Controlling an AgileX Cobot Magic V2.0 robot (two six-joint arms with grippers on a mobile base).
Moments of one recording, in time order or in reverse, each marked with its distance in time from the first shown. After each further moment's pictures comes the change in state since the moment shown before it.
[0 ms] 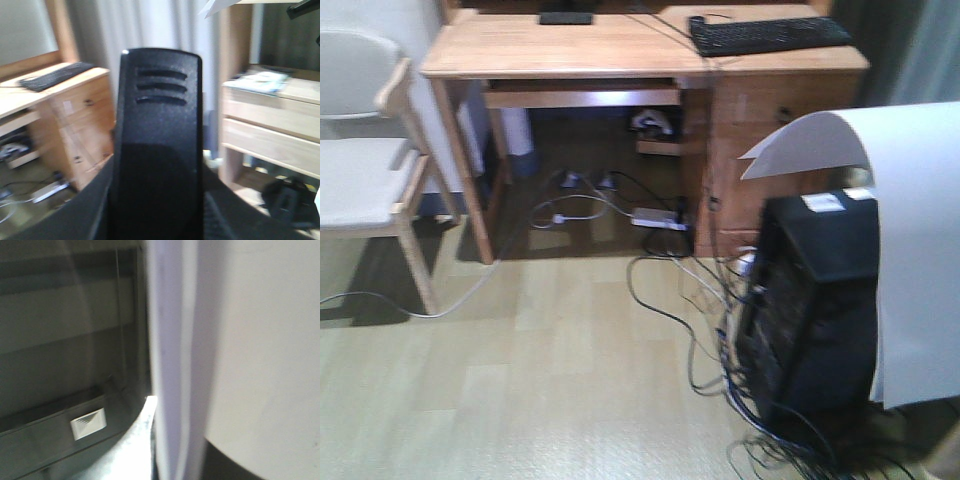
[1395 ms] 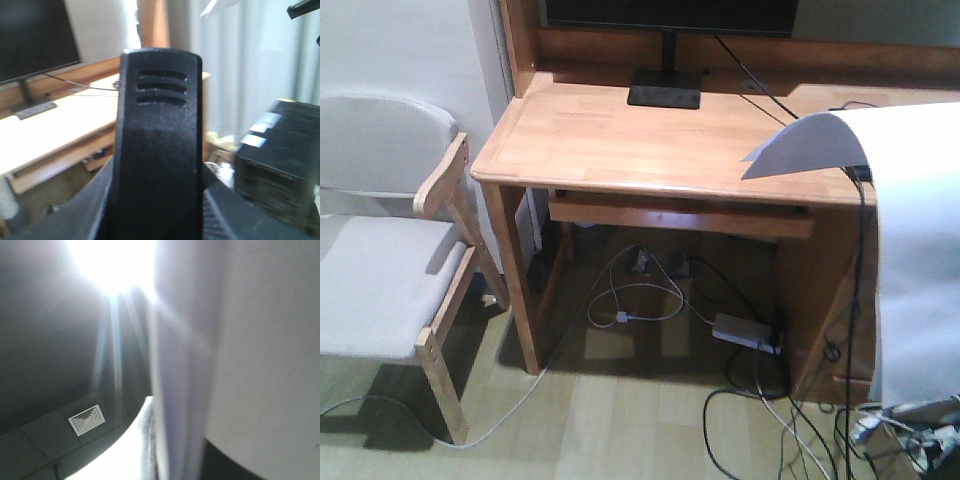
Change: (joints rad) left arm 0.000 0.000 0.000 0.000 0.000 0.000; right arm 0.000 0.000 0.000 -0.001 -0.002 0.000
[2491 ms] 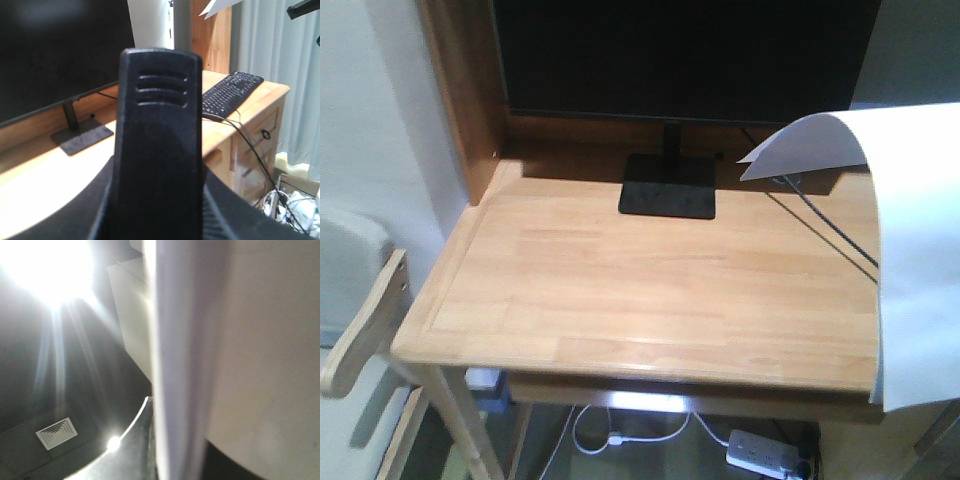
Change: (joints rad) left arm 0.000 0.000 0.000 0.000 0.000 0.000; right arm 0.000 0.000 0.000 -0.001 0.000 0.000
